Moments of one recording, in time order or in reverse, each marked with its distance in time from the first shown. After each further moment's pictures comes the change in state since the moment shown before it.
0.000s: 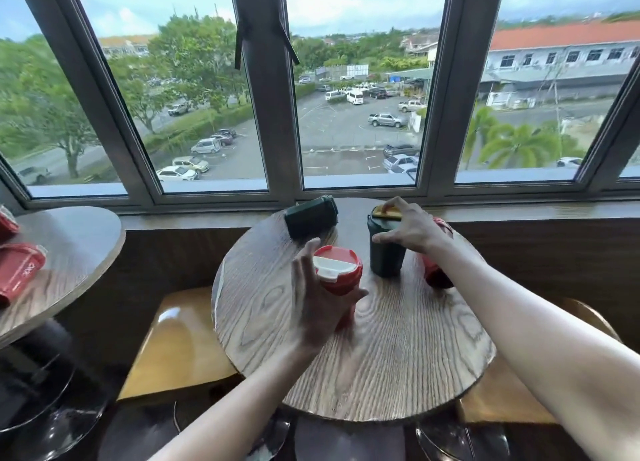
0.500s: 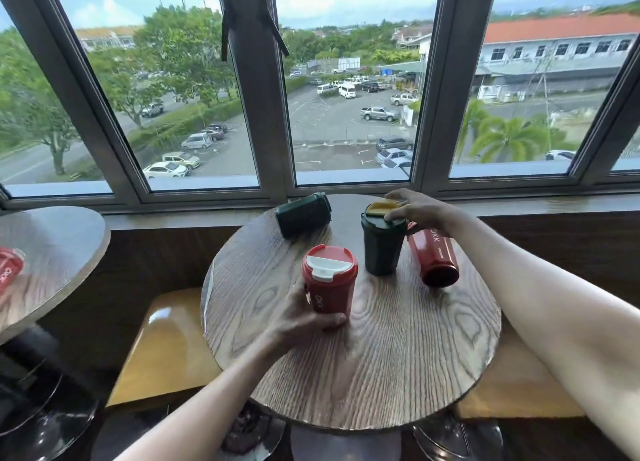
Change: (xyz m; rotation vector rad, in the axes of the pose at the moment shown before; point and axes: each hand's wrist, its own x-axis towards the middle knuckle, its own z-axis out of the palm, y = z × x) left_hand 0.015 -0.058 -0.006 -0.254 -0.503 -0.335; right_hand 0.035 0.016 -0.030 0.338 -0.272 0.150
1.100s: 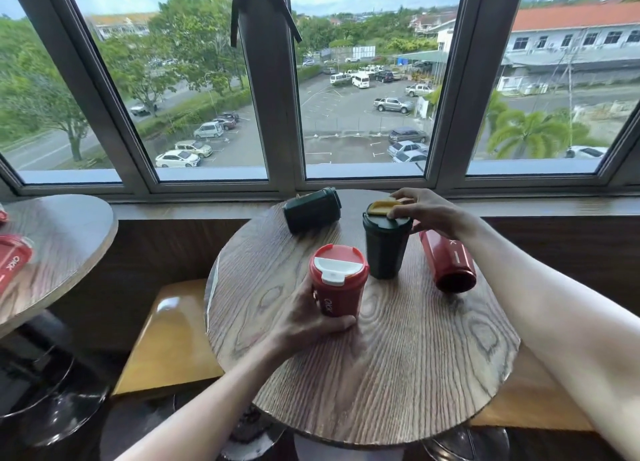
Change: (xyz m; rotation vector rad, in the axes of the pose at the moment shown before) left_hand 0.005 -0.003 0.002 0.184 0.076 0.061; right_hand 0.022 0.006 0.009 0.126 -0.035 -0.122
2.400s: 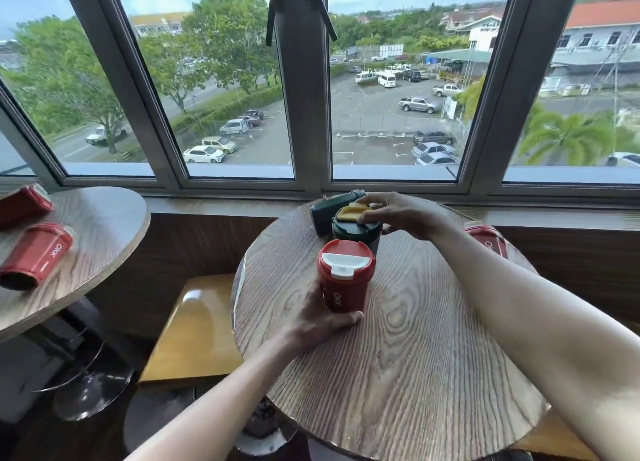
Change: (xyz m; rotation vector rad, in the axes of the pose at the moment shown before) left_hand 0.000 0.002 -0.027 -0.012 -0.001 -0.125; right_hand 0.044 -0.043 0.075 -0.055 -0.217 -0.077
